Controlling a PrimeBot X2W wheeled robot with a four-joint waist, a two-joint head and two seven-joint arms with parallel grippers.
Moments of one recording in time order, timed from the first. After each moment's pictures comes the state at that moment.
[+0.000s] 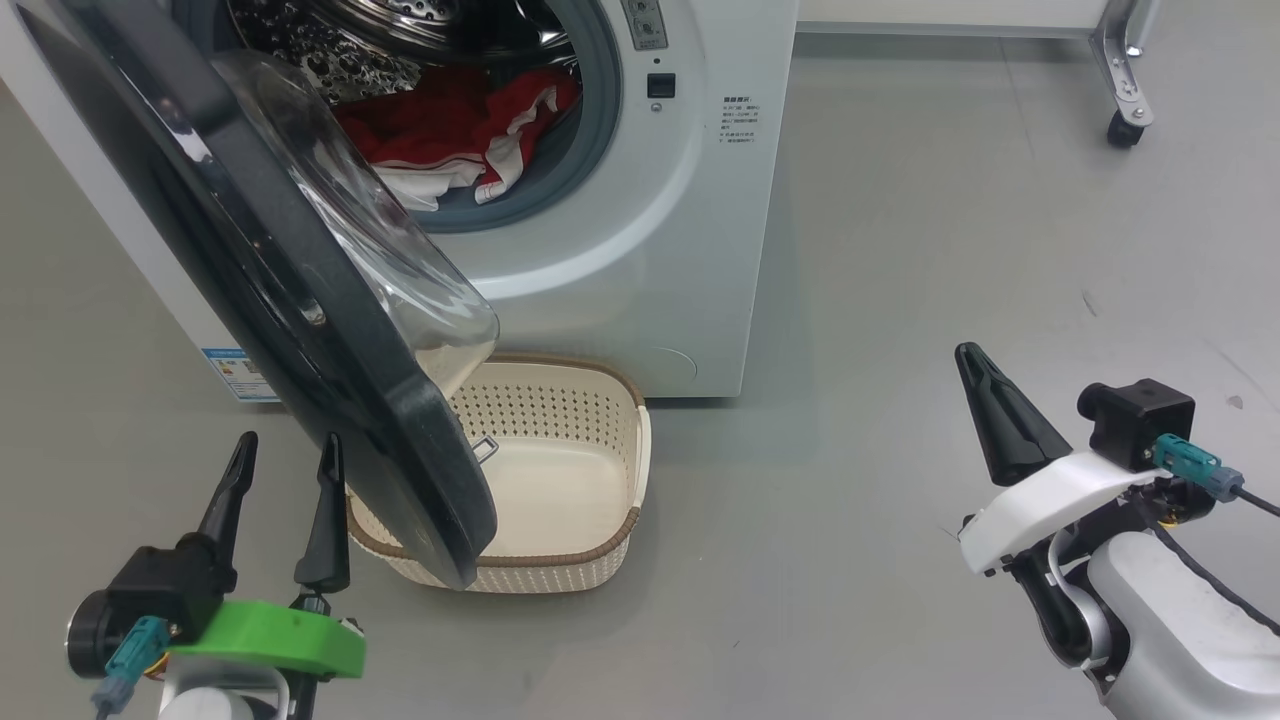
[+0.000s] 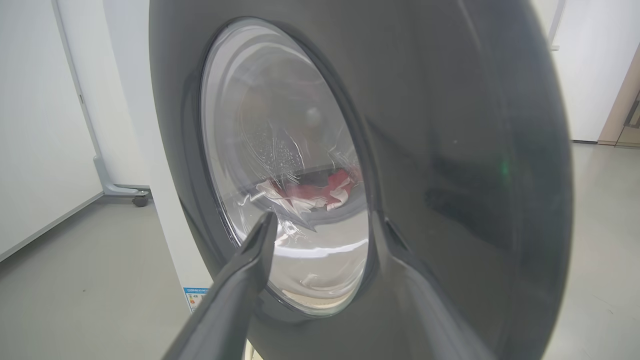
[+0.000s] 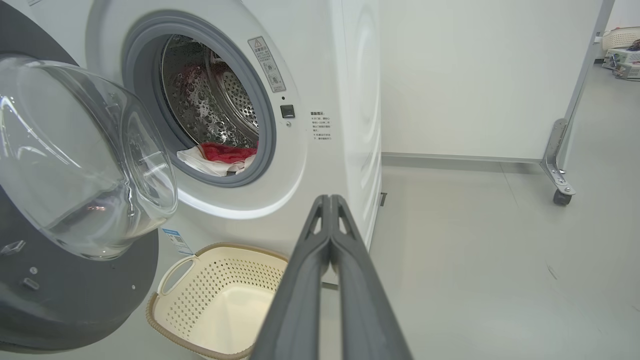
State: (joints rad) left arm -0.07 0.05 -0.05 0.18 -0.32 -0.13 -0.25; right arm -0.34 -0.43 0.68 0.26 0.85 -0.07 -0.26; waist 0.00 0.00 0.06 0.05
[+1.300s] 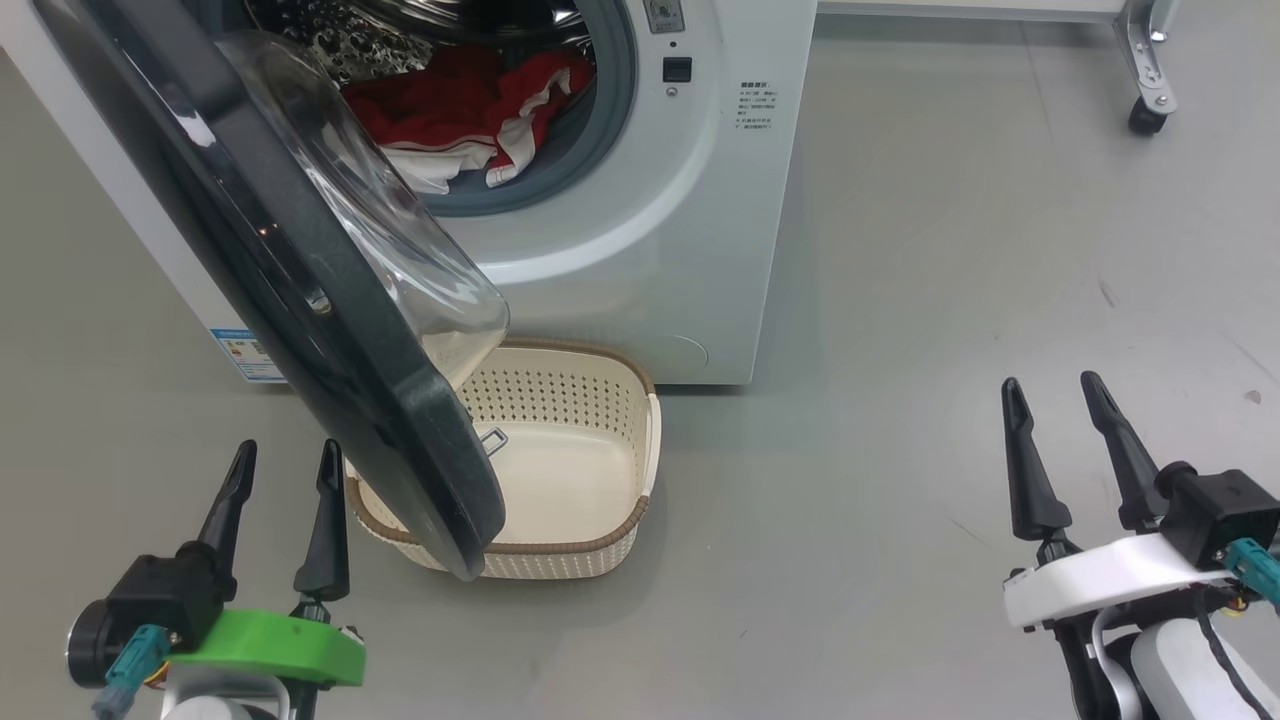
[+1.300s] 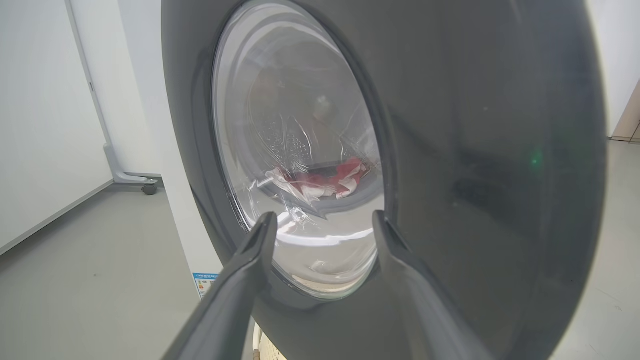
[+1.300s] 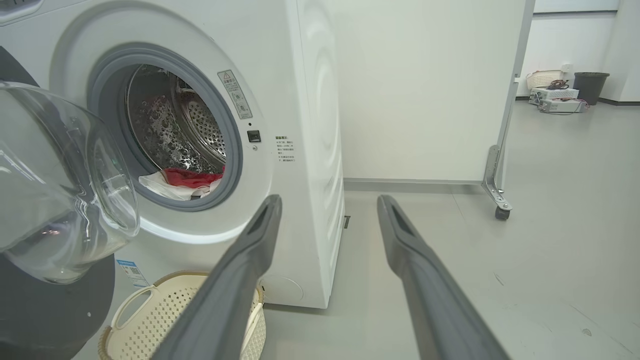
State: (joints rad) left arm -0.06 0.05 -0.04 0.17 -0.32 -0.13 -0.25; right arm -0.04 -0.31 0.32 0.03 0.55 -0.12 -0.26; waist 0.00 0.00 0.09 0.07
